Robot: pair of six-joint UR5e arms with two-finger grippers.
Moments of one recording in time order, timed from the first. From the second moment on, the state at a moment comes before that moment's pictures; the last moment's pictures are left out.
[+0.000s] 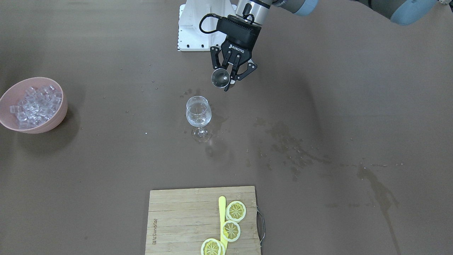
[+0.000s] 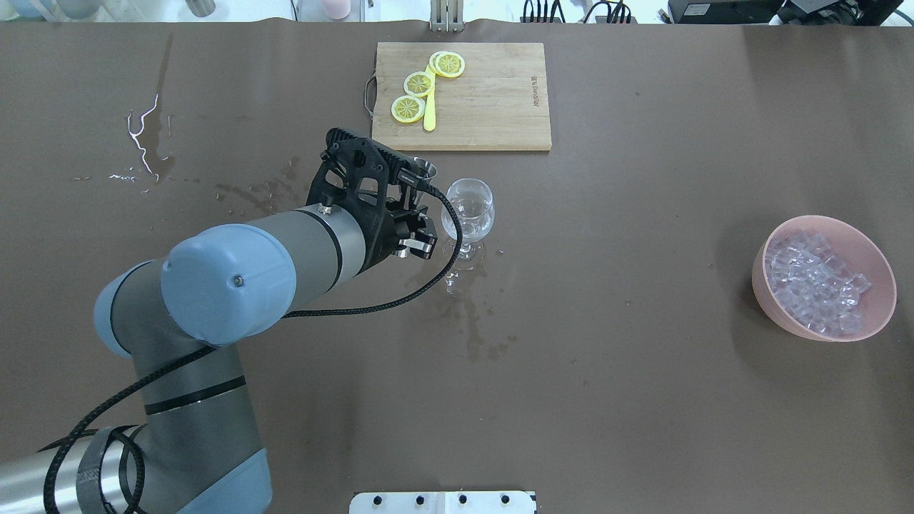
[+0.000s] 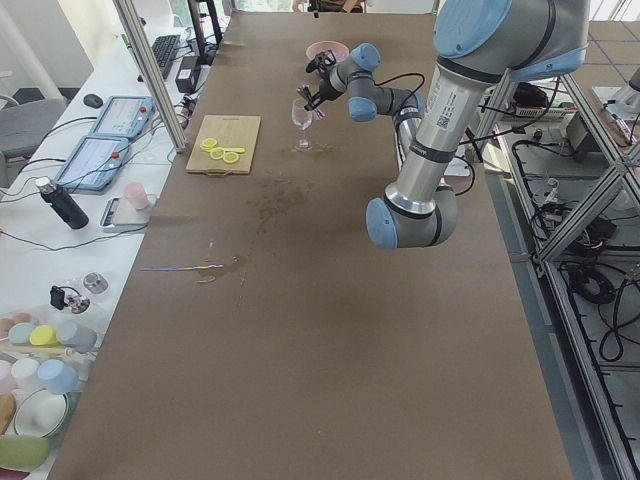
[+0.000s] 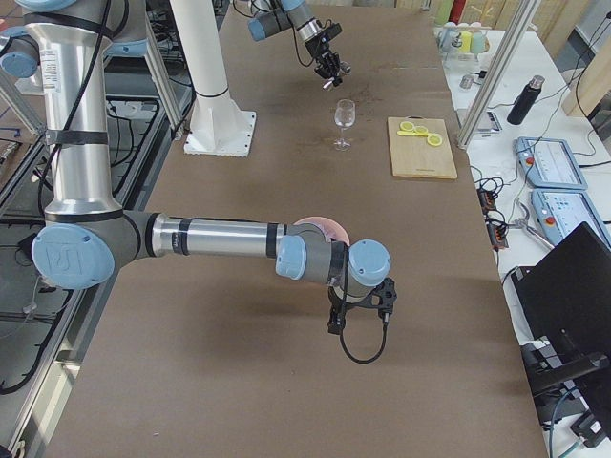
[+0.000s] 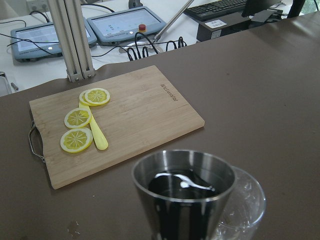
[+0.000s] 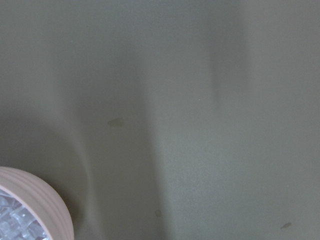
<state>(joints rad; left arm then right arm) -0.42 -2.16 -1.97 -1.87 -1.36 -0.80 1.53 -1.56 1.55 -1.70 2.45 0.04</state>
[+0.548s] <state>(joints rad) -0.39 -2.22 -1.96 -1.76 -1.36 -0.80 1.53 -1.56 1.54 -1.70 2.45 0.04</state>
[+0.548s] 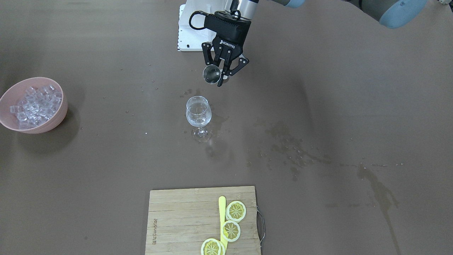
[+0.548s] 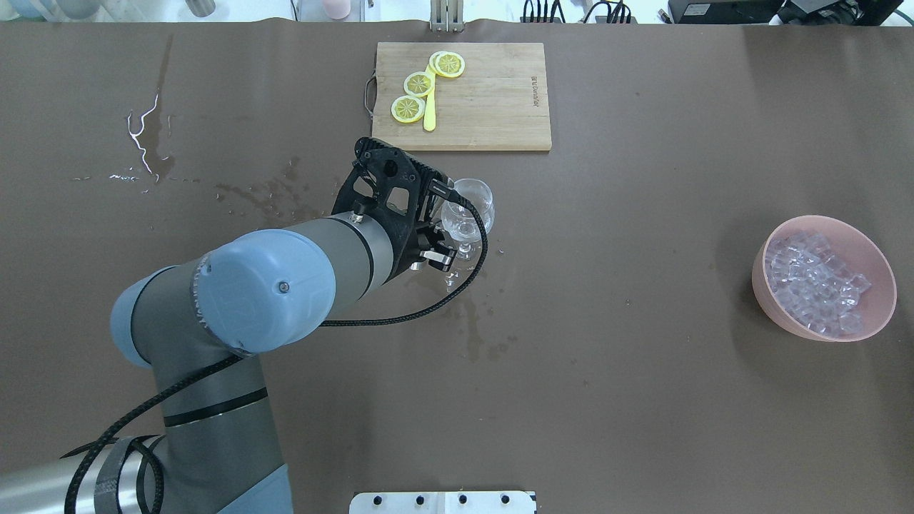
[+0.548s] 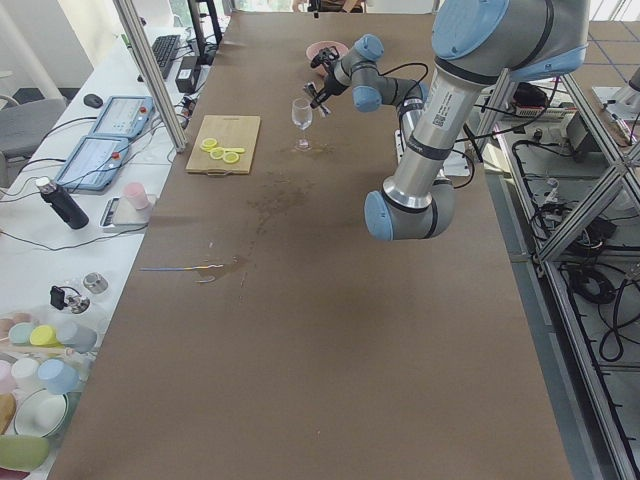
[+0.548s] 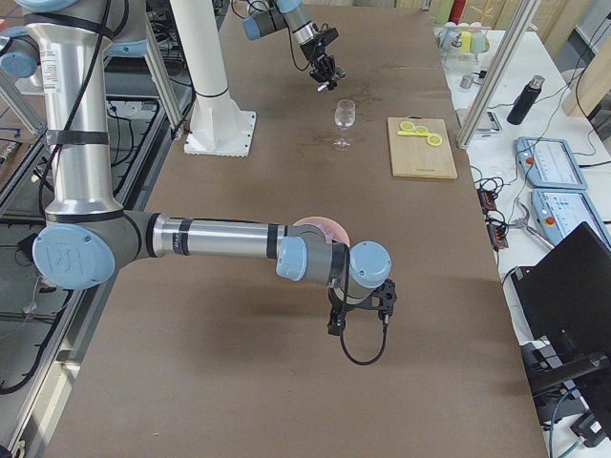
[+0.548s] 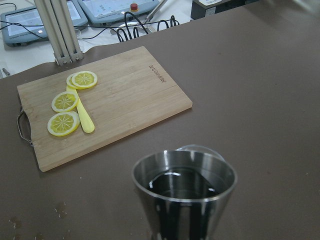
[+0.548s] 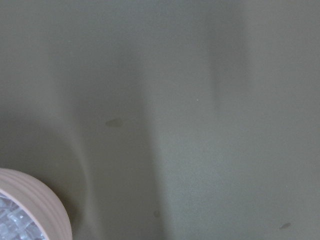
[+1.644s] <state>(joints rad) -0.39 -2.39 -1.93 -1.45 -1.43 -0.77 1.53 -1.55 1.52 -1.70 2.45 0.04</state>
